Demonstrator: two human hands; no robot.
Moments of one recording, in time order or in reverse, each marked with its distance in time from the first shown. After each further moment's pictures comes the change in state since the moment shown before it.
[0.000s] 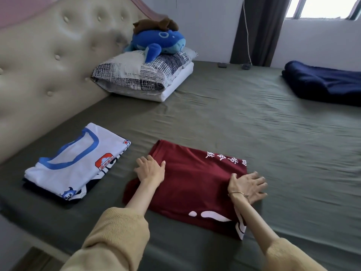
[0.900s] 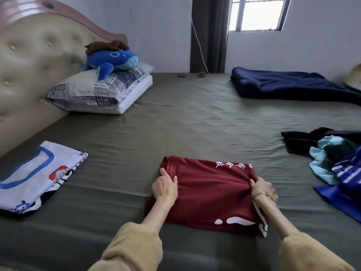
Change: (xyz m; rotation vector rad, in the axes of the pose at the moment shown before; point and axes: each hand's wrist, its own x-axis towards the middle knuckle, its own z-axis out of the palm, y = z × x) left_hand -0.160 0.137 0.030 -0.013 -0.040 0.232; right_hand 0.097 0.173 -0.138 -0.157 -0.166 -0.008
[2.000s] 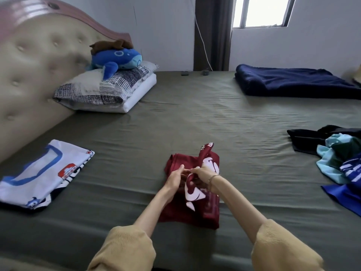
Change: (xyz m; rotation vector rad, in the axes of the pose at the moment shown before) left_hand -0.004 0.006 -0.018 -1.182 -0.464 -0.008; right_hand -0.083 -0.121 0.022 0.770 -0.751 -0.194
